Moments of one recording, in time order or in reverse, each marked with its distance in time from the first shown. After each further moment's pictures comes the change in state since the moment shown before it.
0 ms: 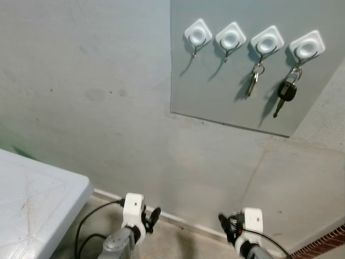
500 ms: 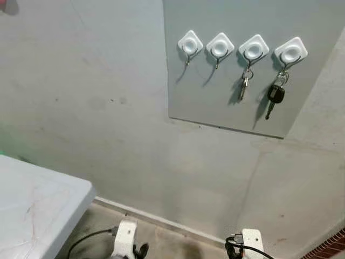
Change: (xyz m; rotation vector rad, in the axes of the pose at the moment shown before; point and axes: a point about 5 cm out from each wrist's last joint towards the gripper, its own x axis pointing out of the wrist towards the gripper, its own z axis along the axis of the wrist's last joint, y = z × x) left arm -0.028 0.024 -0.058 -0.016 0.260 0.150; right arm -0.010 -0.006 -0.036 -0.114 0.208 -0.095
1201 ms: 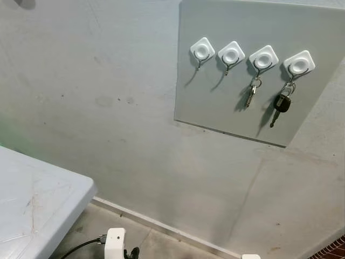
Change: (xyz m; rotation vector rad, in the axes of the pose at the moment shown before) left arm -0.002 0.006 -0.003 -0.104 -0.029 0.052; right arm -0.016 -0.007 -0.045 -0.055 0.178 -0.029
